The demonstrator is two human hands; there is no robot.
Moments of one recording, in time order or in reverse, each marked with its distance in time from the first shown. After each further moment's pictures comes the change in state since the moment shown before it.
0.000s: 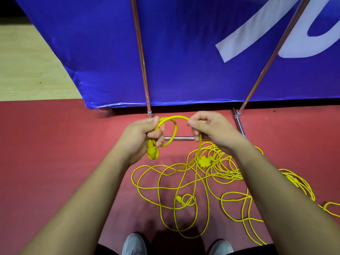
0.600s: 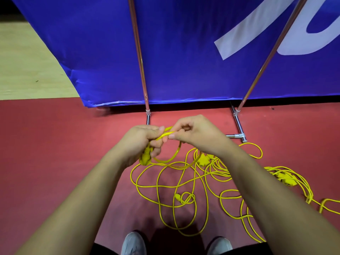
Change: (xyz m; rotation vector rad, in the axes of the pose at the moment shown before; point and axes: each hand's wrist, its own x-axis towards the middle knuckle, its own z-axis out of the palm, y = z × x) left_hand -0.008 0.001 0.004 0.261 -0.025 -0.171; right_hand -0.005 -0.011 0.034 -0.321 -0.099 -0.122
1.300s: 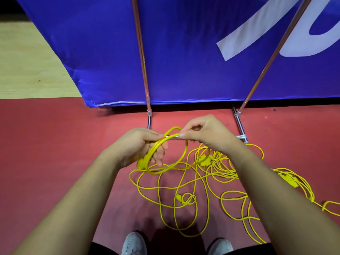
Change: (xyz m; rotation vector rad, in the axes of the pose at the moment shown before) left_hand -0.006 0.002 -0.016 0.015 -0.117 -0.141; right_hand -0.002 0.007 -0.015 0.057 0.029 0.054
